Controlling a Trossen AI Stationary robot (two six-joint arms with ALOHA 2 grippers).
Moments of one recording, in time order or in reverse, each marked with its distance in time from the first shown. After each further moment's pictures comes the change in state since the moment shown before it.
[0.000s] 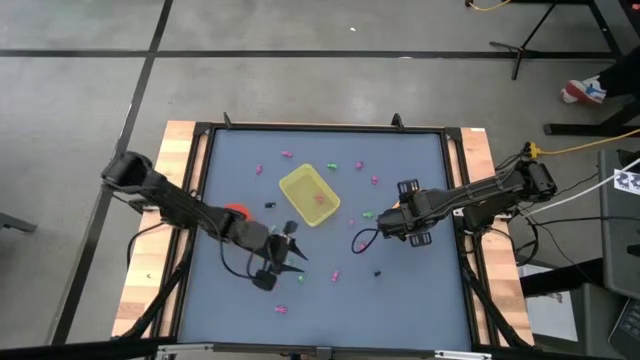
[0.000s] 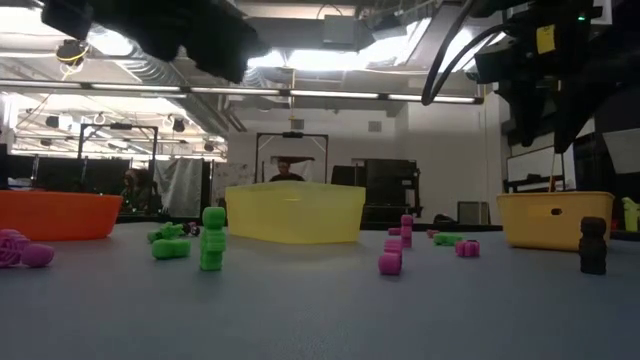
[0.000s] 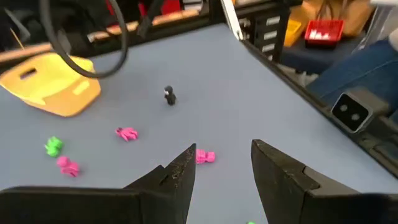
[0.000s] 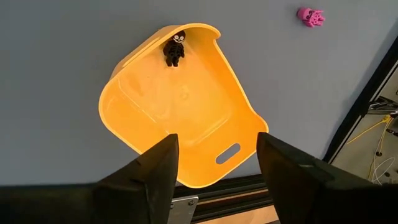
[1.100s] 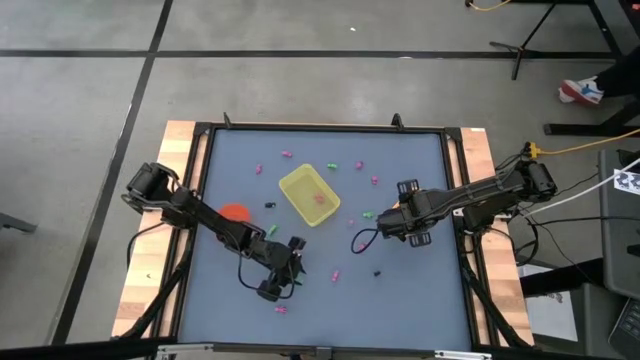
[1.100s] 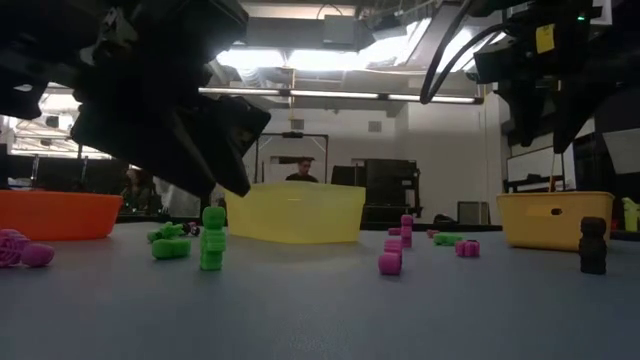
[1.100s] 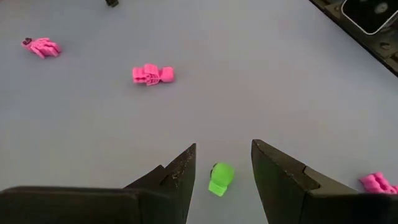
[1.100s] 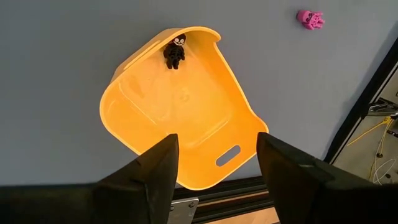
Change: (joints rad) left arm -0.030 0.244 0.097 -0.158 0.056 -0.032; right arm 0.000 0.000 0.000 0.007 0.000 -0.001
